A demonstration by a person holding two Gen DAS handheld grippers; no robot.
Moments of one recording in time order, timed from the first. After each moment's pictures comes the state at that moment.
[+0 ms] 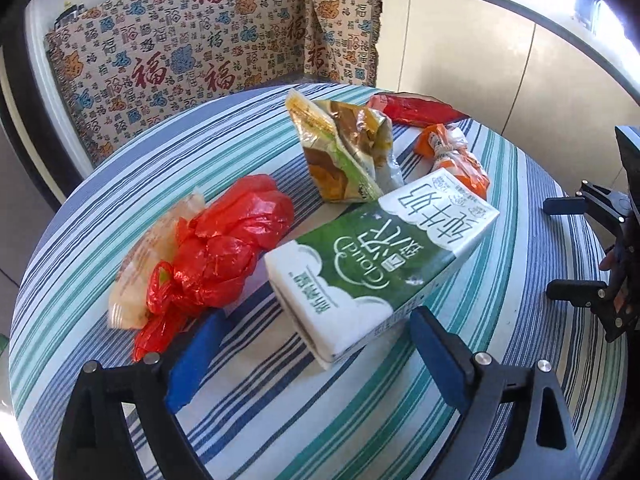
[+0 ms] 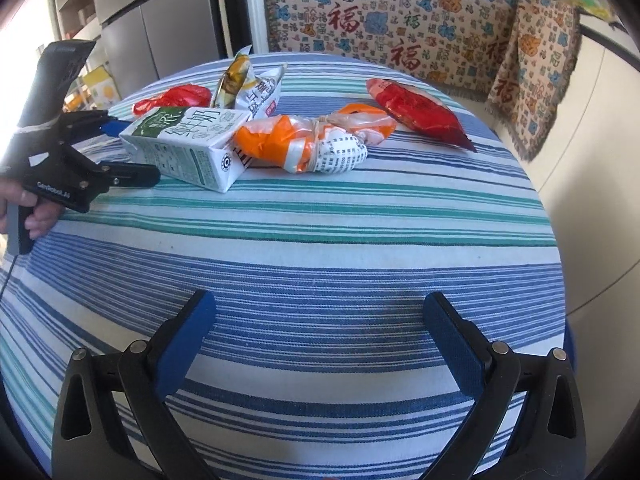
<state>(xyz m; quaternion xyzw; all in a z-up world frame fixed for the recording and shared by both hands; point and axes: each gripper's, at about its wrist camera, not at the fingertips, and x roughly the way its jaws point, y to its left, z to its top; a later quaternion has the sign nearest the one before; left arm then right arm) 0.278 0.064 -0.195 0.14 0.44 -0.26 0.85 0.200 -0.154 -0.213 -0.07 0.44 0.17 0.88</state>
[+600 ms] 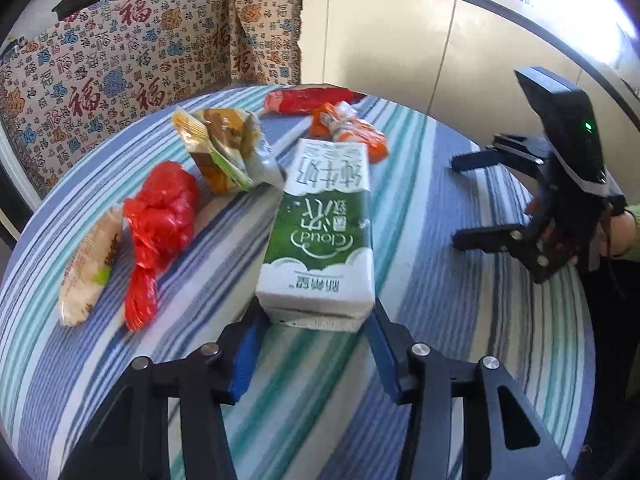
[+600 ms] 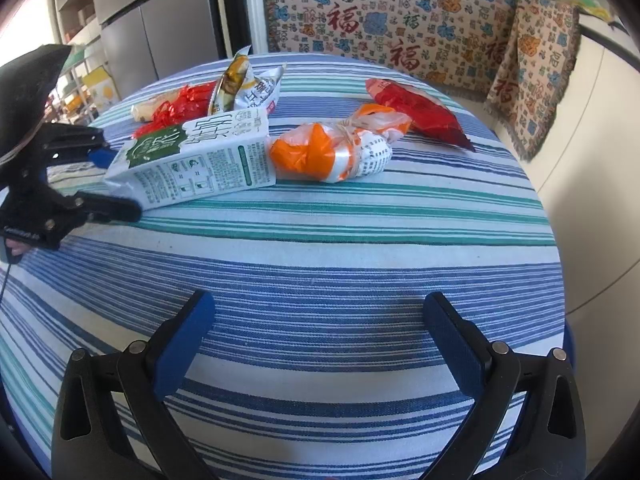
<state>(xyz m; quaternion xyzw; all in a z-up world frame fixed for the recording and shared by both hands) 0.226 0.046 -0.188 0.17 0.44 -0.37 0.80 0.200 -0.155 -0.213 -0.07 0.44 0.16 0.88</state>
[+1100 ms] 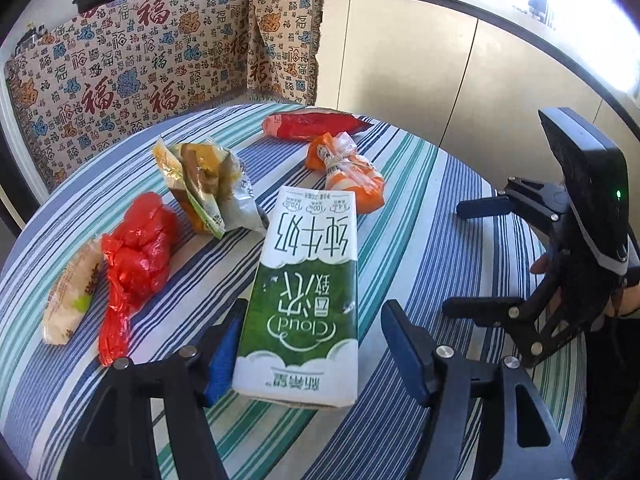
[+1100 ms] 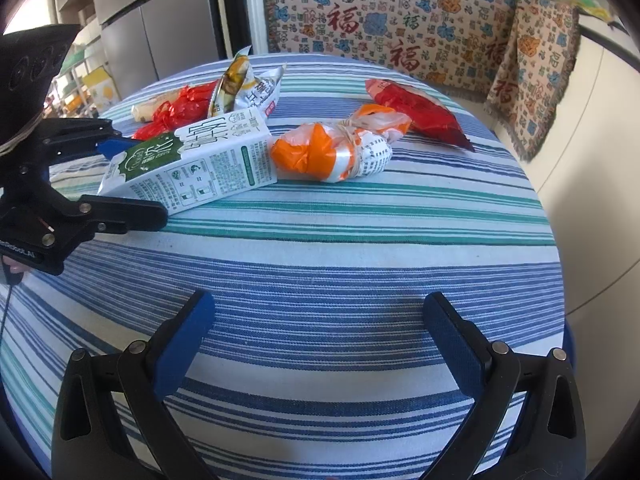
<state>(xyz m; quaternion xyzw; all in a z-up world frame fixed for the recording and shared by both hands) 0.244 0.009 -0.181 0.12 0.43 -0.33 0.83 0.199 -0.156 -0.213 -0.07 0.44 0.17 0.88</state>
